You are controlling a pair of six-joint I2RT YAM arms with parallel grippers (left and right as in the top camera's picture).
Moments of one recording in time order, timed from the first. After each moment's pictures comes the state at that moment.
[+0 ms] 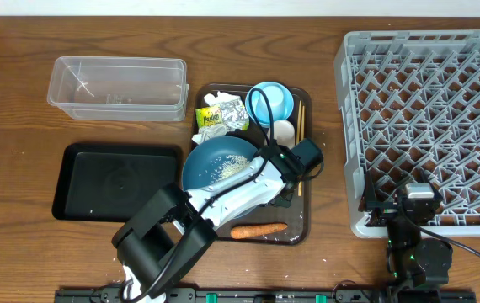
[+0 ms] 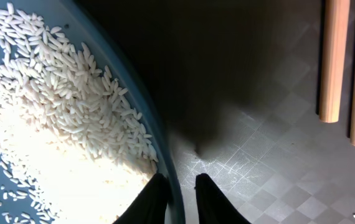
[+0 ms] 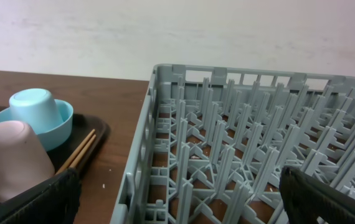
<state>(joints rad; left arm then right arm) -0.89 1.92 1.27 -0.86 -0.14 -0.62 0.02 0.01 0.01 -0.07 -0.01 -0.04</state>
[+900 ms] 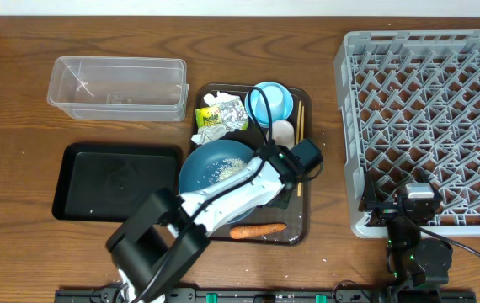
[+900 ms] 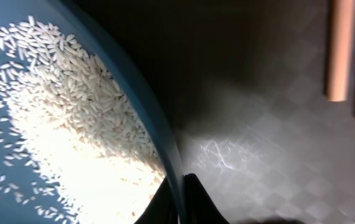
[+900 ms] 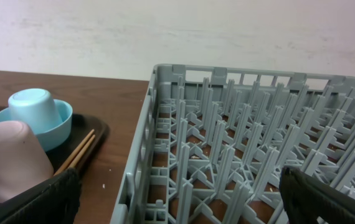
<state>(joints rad) -0.89 1.88 1.28 -0.93 -0.16 -0.62 0.02 0.01 0.01 -0.07 -0.01 -0.04</state>
